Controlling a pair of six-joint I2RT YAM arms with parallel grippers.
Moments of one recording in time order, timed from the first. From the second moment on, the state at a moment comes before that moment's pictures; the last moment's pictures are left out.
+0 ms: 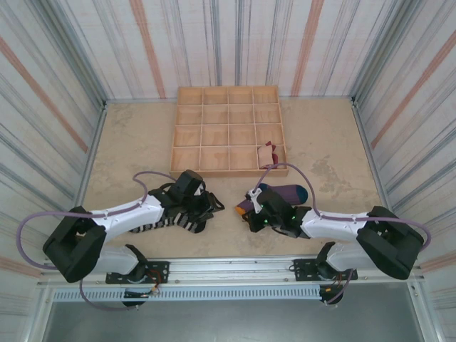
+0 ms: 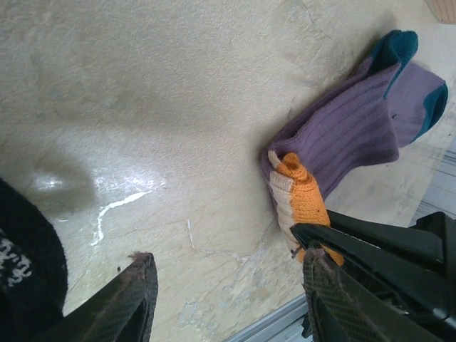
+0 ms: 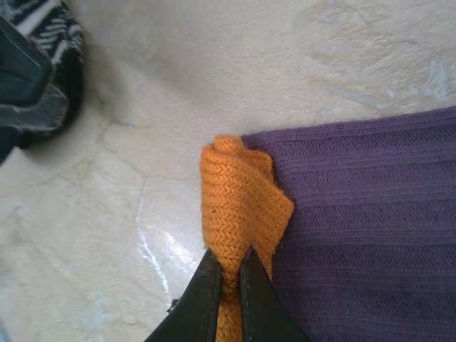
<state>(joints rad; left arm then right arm) -0.74 1.32 0.62 -0.23 0.37 -1.15 0.89 1.27 0.39 0.09 -0.15 0.45</state>
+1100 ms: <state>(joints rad) -0.90 1.68 0.77 0.05 0.25 -1.11 0.56 1.52 0.32 0.45 -0.60 0.76</state>
